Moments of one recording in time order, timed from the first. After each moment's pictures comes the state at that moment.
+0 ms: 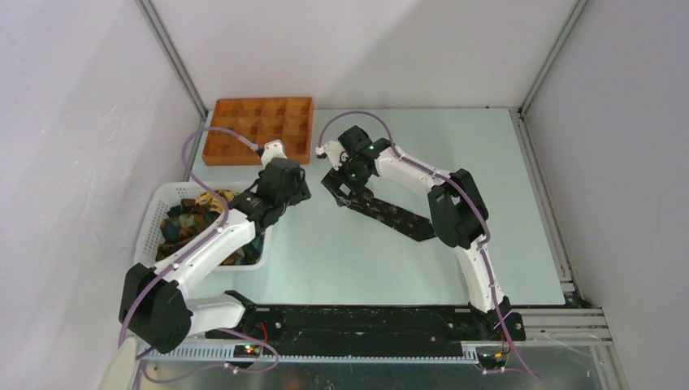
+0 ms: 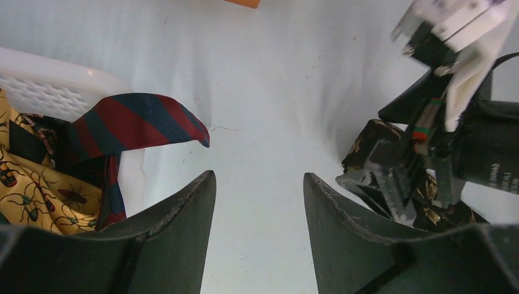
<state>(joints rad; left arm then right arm) -0.51 1.21 0.88 -0.35 -0.40 -0.61 0.67 2.22 1.84 -0.68 -0.28 -0.25</state>
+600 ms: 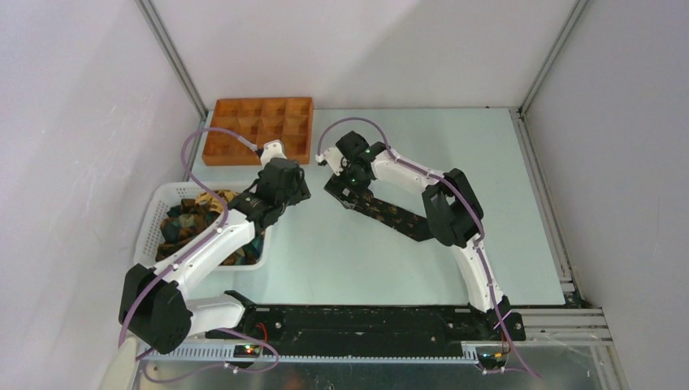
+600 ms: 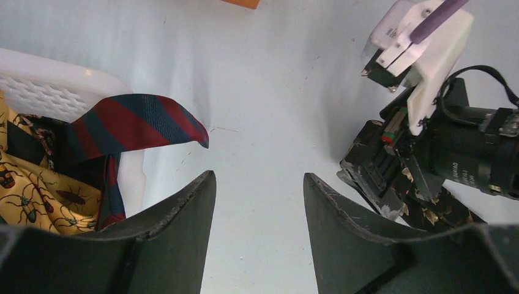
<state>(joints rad) -0.51 1.20 0.88 -0.34 -0.38 -0.61 0.69 2.26 1.84 -0.70 -0.15 -0.31</state>
